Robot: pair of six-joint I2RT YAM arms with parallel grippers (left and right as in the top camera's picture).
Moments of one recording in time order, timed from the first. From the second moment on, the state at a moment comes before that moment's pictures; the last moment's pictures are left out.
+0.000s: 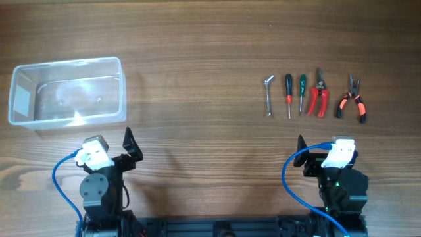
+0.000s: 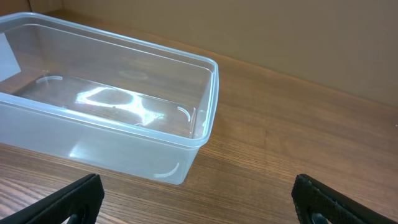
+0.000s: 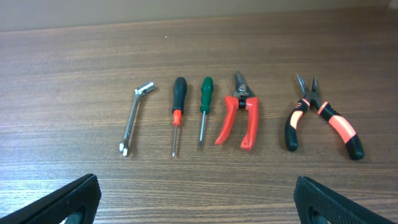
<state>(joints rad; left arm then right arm) 0.07 0.04 0.10 -0.31 -0.08 -0.26 -0.03 0.01 0.15 -0.51 -0.02 0.04</state>
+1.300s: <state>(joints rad) 0.07 0.04 0.10 -0.31 0.02 -0.28 -0.03 0.01 0.15 -0.31 -0.06 0.13</state>
